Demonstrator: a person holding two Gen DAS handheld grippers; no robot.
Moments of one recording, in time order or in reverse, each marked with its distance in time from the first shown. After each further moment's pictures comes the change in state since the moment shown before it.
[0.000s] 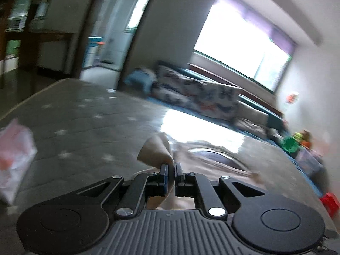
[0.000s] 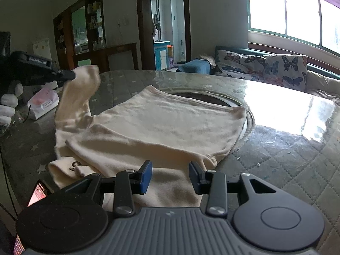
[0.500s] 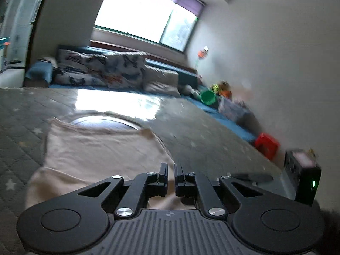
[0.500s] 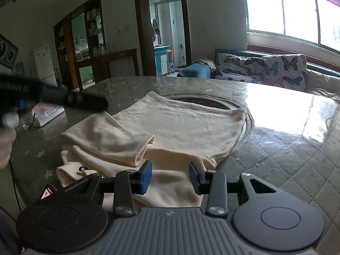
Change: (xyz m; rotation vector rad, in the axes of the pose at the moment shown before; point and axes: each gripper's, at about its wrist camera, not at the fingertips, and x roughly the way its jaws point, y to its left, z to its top) left arm 0.018 -0.118 -0.055 0.259 0.196 -0.429; right arm -0.011 -0.003 0.000 0.028 -0.025 0.015
